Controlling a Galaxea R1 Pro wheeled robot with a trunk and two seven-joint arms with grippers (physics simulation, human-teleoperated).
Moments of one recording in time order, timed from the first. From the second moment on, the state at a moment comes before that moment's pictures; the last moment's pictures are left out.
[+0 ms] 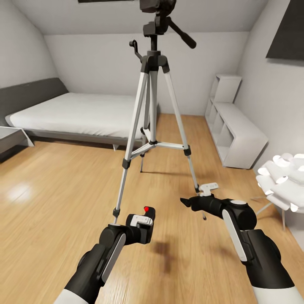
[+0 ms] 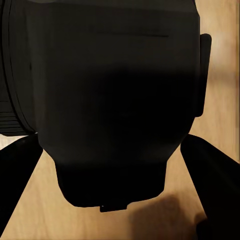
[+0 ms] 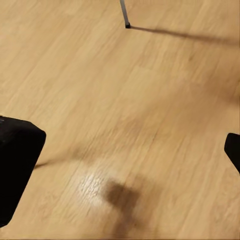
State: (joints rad) left arm -0.46 -0.13 -0.28 -1.22 0.14 0.90 -0.11; right arm -0.50 -0.09 0.08 -1.61 -0.07 0.96 0.32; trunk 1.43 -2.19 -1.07
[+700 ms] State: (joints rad) left arm -0.46 -0.14 -0.32 -1.22 0.14 0.90 -0.11; right arm -0.51 -0.09 0.07 -1.61 -0.07 0.96 0.37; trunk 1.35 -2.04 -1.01
